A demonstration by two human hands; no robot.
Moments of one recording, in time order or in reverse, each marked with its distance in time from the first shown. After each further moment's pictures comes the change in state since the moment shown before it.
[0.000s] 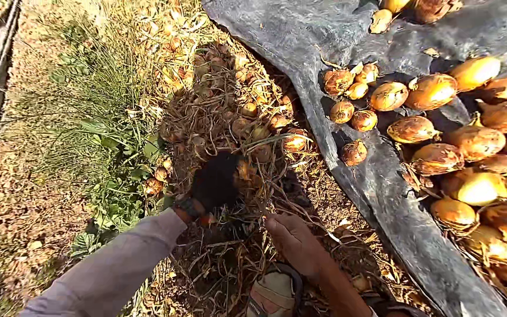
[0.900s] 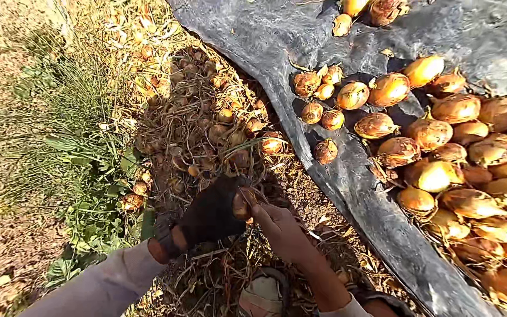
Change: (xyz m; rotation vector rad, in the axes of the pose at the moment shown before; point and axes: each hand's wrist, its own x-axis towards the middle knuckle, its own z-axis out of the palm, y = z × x) left_hand -0.020 0.048 -0.011 -0.322 -0.212 0.085; right_hand 0.011 -0.003 -0.022 -0.205 0.121 0.131
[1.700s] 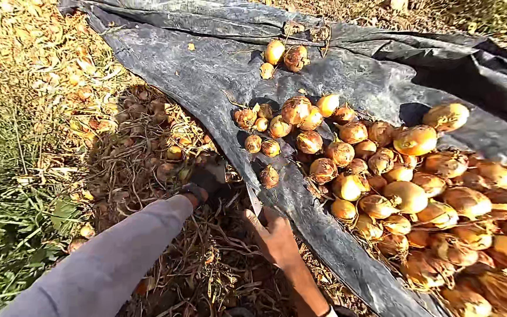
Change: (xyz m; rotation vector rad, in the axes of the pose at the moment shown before) left_hand 0.118 0.129 -0.047 0.231 -0.221 -0.227; right_hand -0.004 0.012 -0.079 -0.281 0.503 0.233
